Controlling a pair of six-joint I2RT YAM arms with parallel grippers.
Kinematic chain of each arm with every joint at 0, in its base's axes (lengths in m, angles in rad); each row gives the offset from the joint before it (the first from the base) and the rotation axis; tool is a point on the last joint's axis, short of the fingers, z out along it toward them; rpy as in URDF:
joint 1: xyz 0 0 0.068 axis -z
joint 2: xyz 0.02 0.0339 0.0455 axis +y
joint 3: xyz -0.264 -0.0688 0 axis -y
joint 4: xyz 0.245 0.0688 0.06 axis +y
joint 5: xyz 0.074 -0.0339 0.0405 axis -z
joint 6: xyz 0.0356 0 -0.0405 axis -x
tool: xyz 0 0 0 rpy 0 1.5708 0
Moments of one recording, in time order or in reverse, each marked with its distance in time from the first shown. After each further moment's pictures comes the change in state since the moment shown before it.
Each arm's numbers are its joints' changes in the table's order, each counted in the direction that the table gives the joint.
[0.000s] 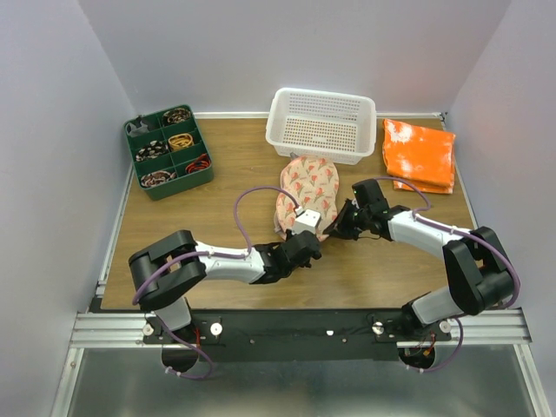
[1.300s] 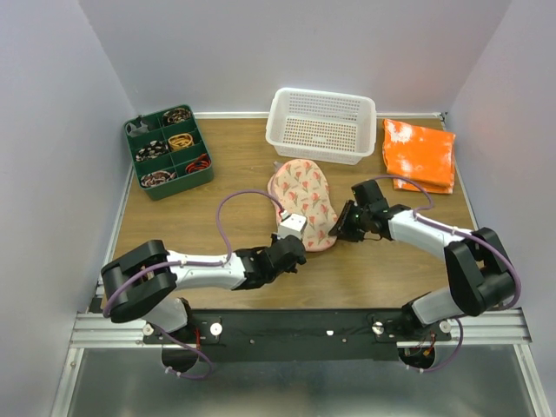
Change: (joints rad) left arm -0.001 -0.181 -0.126 0.071 0.009 0.007; right arm -0.006 -0.002 0.012 0.083 0.118 0.098
